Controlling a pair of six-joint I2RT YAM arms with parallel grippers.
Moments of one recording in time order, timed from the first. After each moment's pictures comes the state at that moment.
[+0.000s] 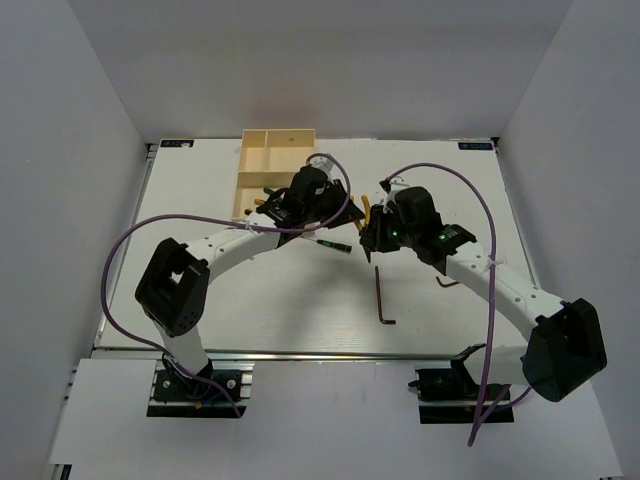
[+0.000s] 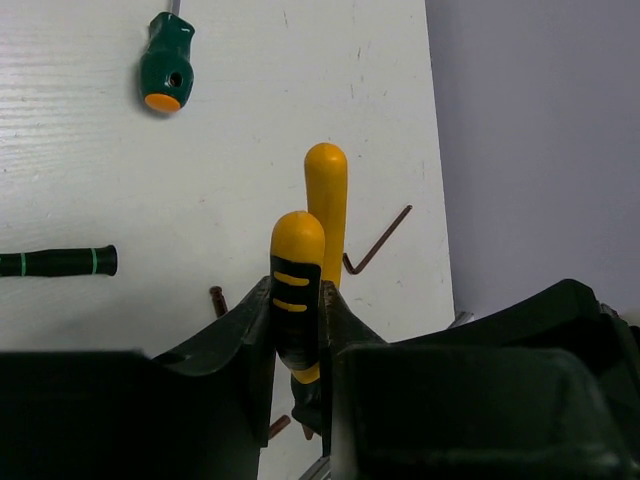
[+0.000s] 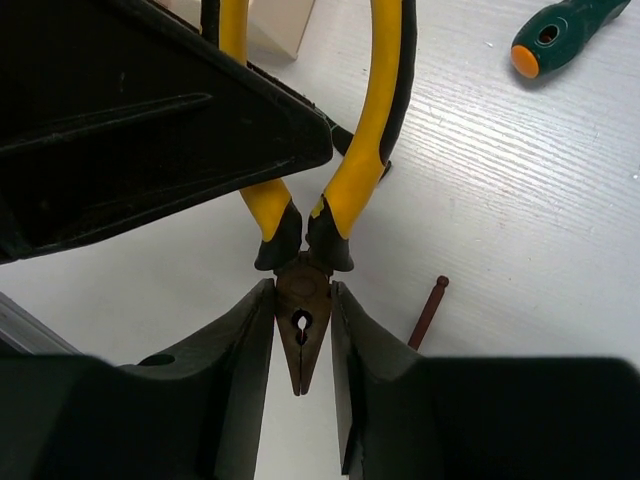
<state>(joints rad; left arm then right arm) -0.70 1.75 1.30 -0.03 0.17 -0.86 0.57 1.28 0.95 -0.32 -0.13 0.35</state>
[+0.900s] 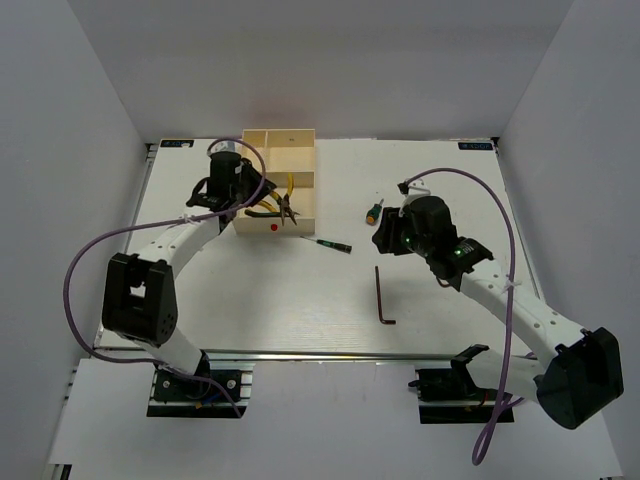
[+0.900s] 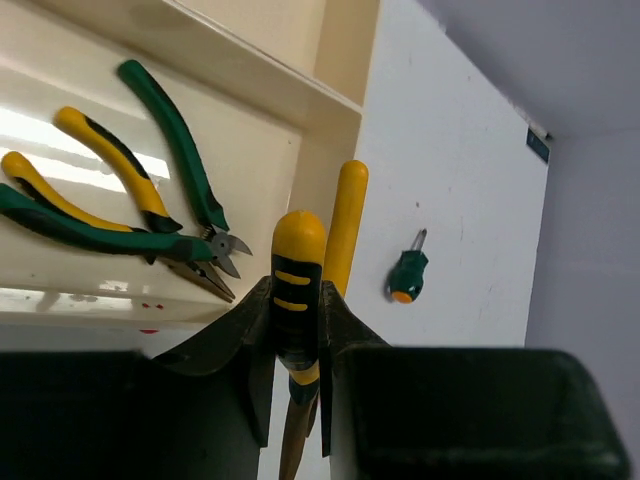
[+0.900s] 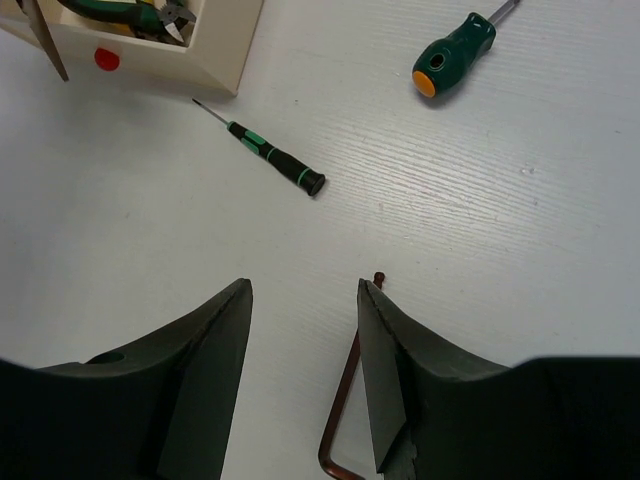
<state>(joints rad) -0.28 1.61 1.17 -0.08 0.07 -0.81 0.56 1.13 0.86 -0.30 0.01 0.33</state>
